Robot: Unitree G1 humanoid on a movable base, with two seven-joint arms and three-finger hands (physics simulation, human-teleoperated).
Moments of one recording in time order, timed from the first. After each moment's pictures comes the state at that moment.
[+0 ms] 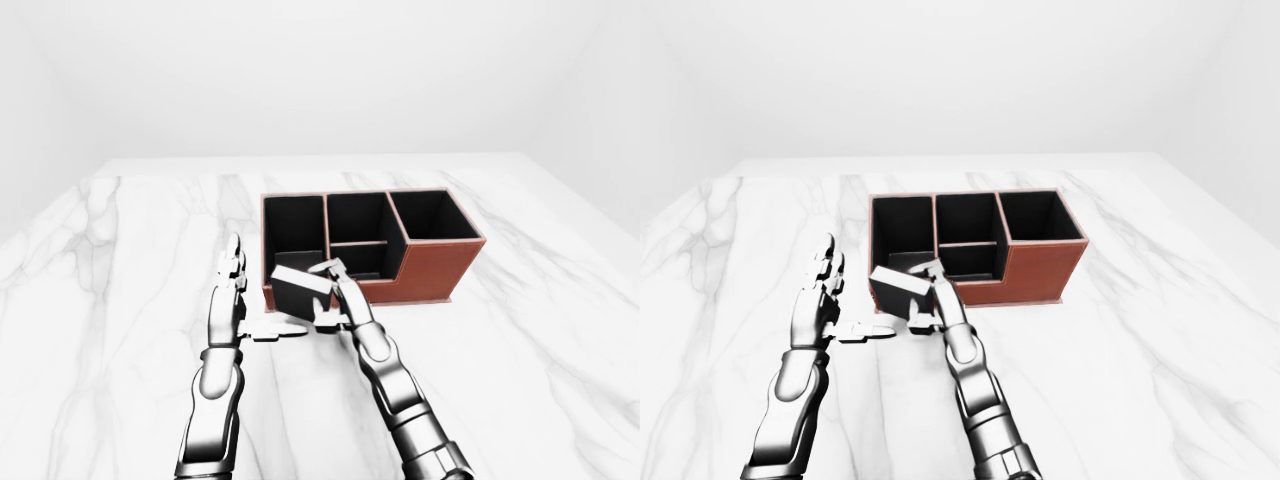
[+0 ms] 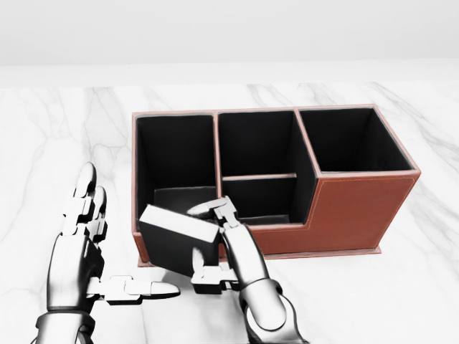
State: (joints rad) left arm 0.03 0.01 0.01 -0.12 0.07 -0.09 -0.01; right arm -0.21 0.17 0.20 0.30 -0.20 0.09 0.03
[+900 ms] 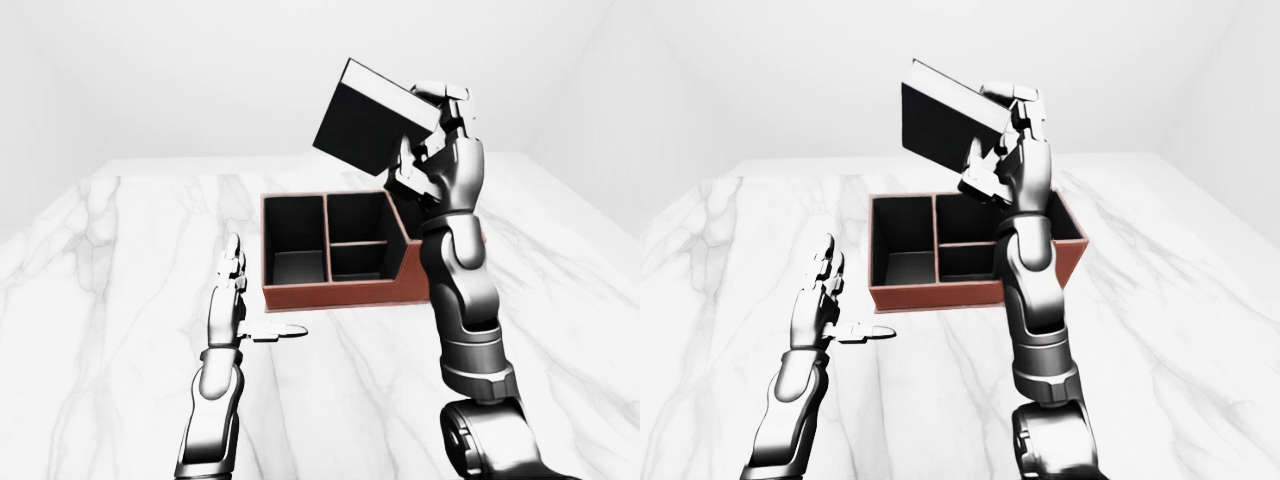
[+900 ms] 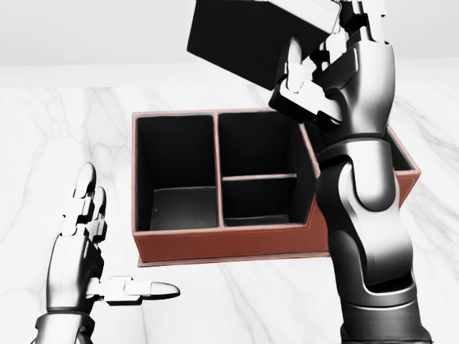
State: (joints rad) left arm 0.04 0.01 0.01 -0.12 0.07 -0.09 -0.01; right arm -0.62 -0.03 -0.04 -0.12 0.23 0.09 -0.11
